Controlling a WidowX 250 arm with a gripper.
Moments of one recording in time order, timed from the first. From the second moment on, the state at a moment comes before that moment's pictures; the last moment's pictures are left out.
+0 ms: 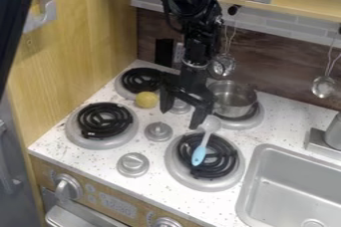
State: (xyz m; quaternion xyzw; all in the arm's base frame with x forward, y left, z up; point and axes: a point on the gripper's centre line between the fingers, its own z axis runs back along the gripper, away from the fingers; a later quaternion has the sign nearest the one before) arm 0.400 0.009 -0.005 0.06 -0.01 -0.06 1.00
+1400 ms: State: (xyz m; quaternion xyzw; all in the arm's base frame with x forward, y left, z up) arm 0.390 -0.043 -0.061 0.06 0.01 0.03 1.00
